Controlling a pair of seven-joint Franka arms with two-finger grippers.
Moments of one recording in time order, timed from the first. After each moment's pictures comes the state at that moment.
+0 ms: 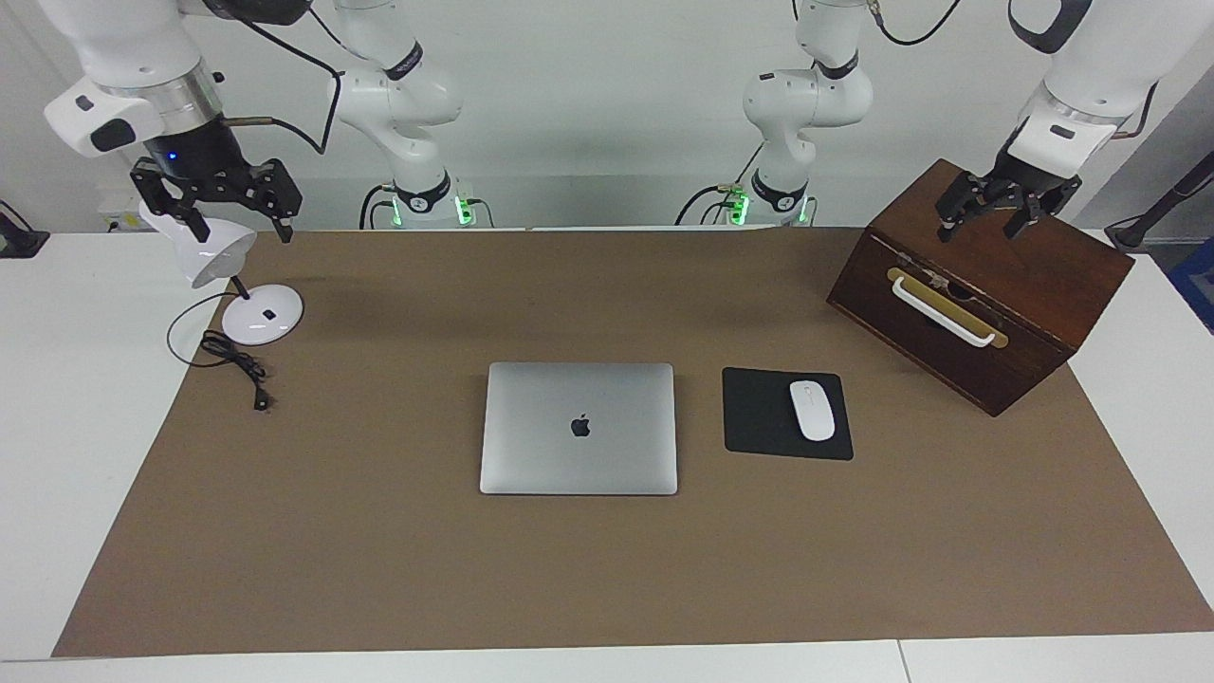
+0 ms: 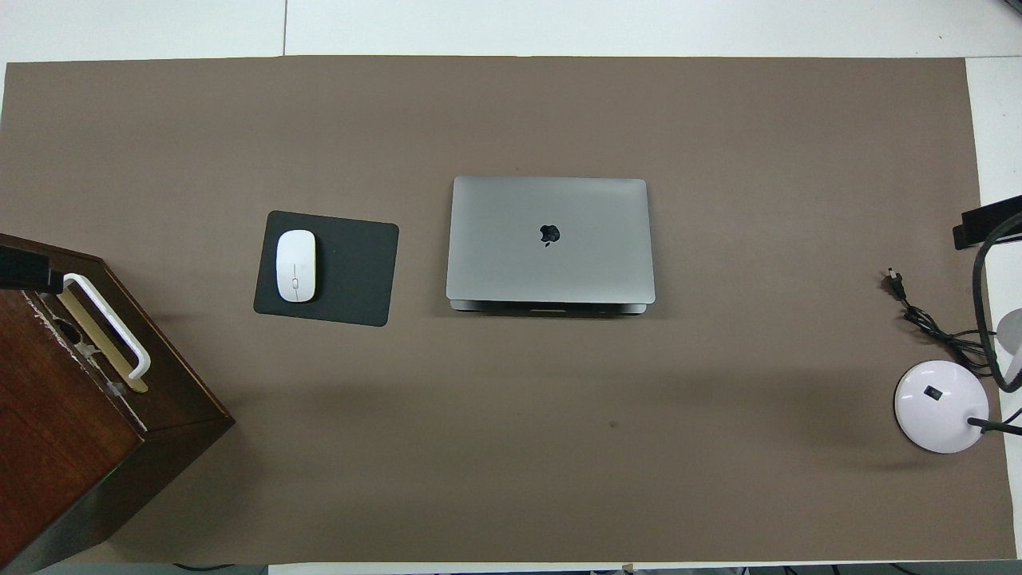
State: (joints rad) left arm -0.06 -0.08 0.10 -1.63 0.01 1.52 0.06; right arm 0.01 -0.01 -0.05 -1.49 -0.06 1.49 -0.07
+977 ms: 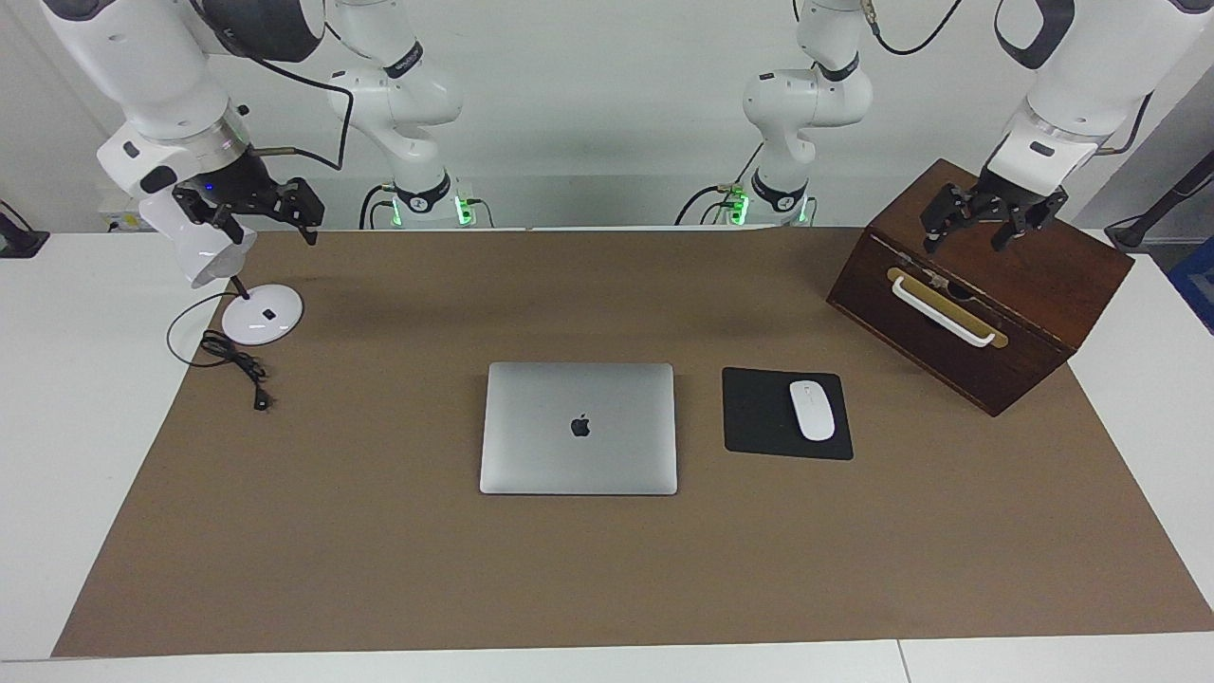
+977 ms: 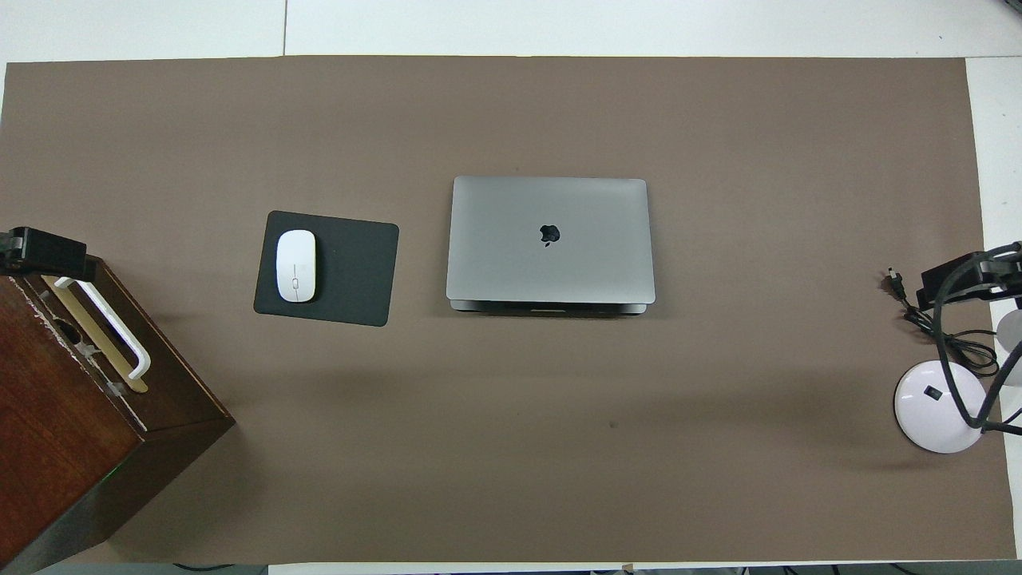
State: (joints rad) left arm -0.06 -0.04 0.06 -1.62 0.01 1.53 0.03; right arm 0.01 -0.05 -0.06 -1.63 -0.04 1.40 -0.04
